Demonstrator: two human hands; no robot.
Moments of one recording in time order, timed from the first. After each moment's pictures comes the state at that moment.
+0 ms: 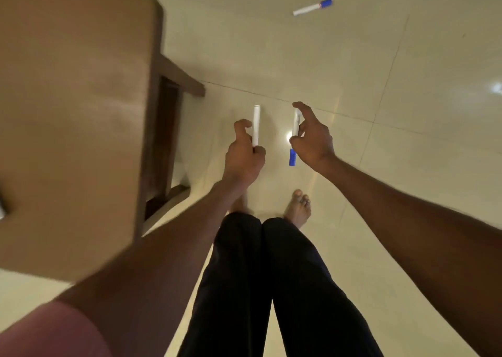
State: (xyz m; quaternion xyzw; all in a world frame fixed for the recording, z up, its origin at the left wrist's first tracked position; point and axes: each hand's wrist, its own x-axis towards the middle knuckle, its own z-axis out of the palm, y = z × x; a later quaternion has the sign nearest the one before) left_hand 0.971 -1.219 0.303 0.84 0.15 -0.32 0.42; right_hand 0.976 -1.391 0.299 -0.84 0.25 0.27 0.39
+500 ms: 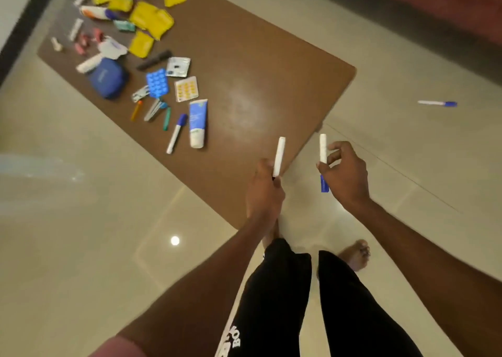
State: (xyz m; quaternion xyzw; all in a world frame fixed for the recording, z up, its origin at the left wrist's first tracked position) left_hand 0.872 -1.037 0.482 0.86 0.33 -0.11 0.36; right_hand 0.952 -1.201 0.456 -0.86 0.07 0.20 0.46
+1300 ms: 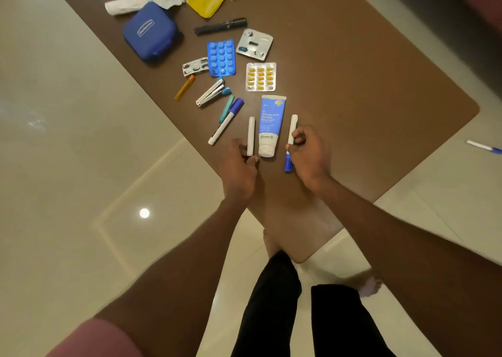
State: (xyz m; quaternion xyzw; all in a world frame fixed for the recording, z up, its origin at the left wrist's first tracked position) left_hand 0.885 -0.761 0.419 0.77 0.48 -0.04 0.41; right_hand 0.980 -0.891 0.401 -0.88 -0.01 0.23 0.42
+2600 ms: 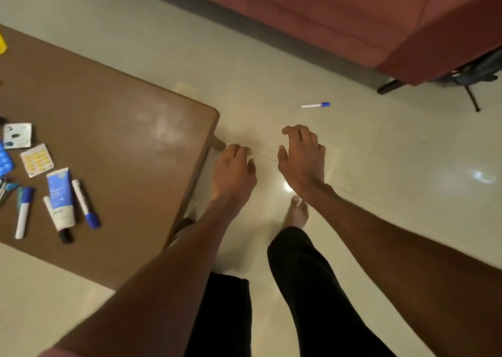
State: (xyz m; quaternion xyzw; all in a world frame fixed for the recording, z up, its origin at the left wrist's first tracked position) left_hand 1.074 -1.208 0.450 0.96 0.06 -0.18 0.22; right_hand 1.101 -1.370 0.445 -0.97 0.04 0.12 0.18
